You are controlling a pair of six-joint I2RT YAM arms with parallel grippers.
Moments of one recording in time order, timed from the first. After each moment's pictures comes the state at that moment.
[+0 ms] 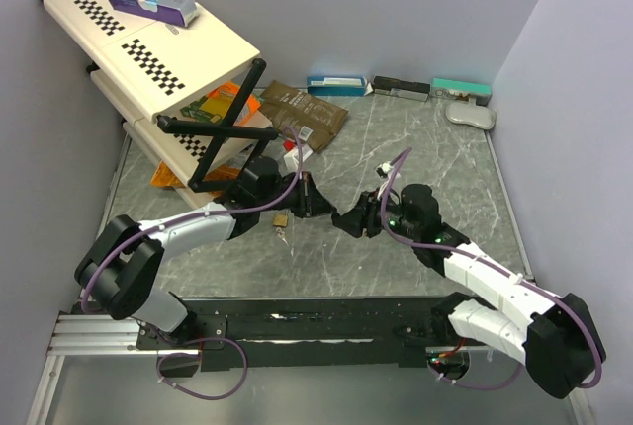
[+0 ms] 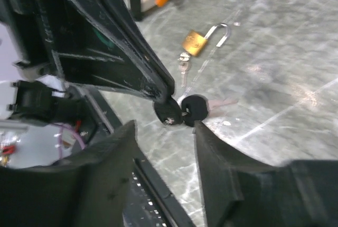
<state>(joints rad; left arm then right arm) -0.69 1.48 0.80 0.37 0.56 -0.73 0.54 0.98 0.48 0.15 -0.43 0.57</state>
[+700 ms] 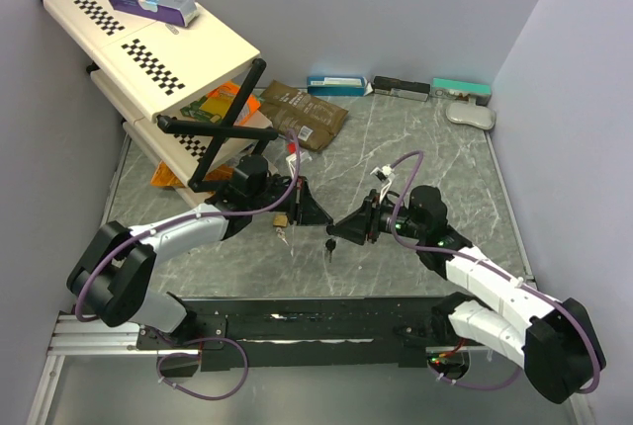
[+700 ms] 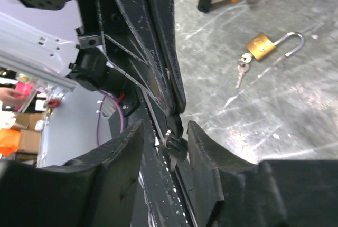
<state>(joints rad) -0.64 1.43 0.77 0.40 0.88 -0.62 0.50 0.95 0.44 0.31 -0.73 0.58</state>
